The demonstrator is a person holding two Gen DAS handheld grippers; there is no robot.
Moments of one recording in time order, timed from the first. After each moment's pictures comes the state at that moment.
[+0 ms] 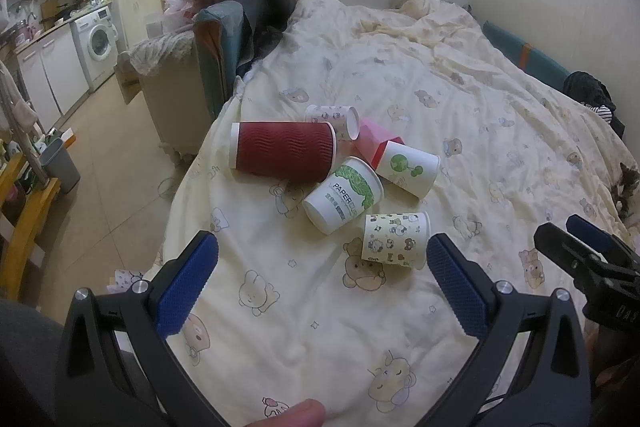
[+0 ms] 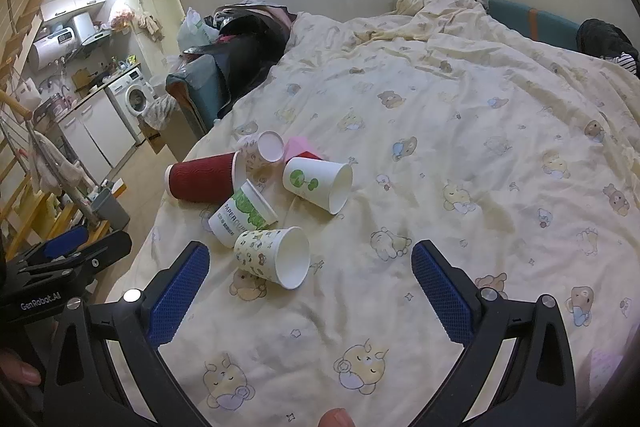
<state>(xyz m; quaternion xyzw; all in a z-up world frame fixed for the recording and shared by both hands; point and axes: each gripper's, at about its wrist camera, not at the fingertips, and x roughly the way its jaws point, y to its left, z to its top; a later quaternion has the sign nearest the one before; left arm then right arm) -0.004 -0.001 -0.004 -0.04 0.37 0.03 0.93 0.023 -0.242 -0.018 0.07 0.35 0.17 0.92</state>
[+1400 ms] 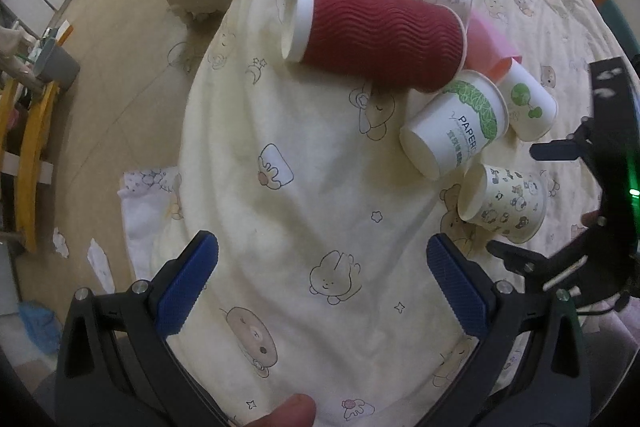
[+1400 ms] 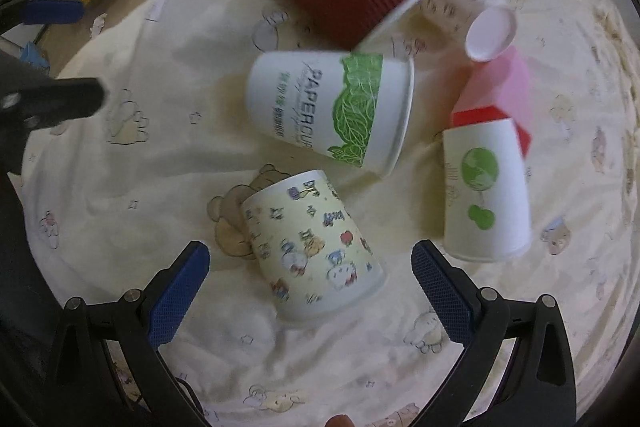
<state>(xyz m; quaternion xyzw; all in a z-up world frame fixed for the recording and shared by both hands) 0.103 0.086 -0.075 -0.10 0.64 0.06 0.76 0.160 -0.072 -0.111 -0.35 0.60 0.37 0.62</state>
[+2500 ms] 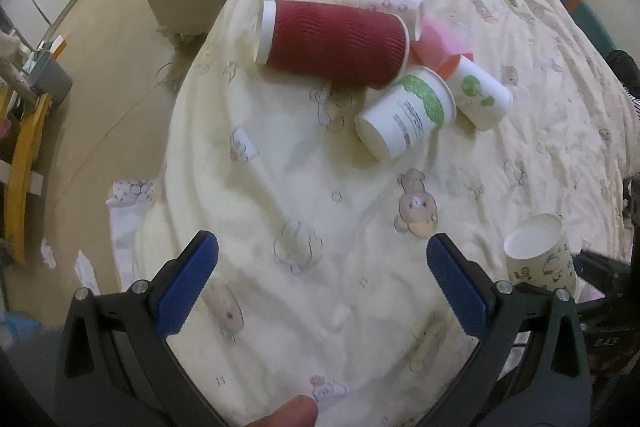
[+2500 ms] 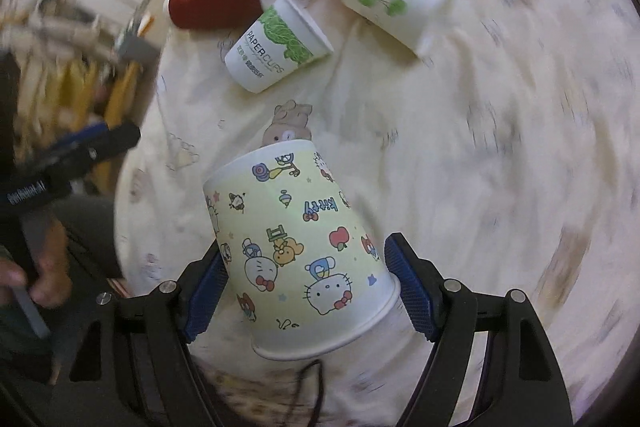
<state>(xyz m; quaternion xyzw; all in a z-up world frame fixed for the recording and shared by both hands) 0.059 0.057 -0.050 -0.11 0.59 0.04 0.80 0.109 -0.194 -0.088 0.02 0.66 0.27 0.70</state>
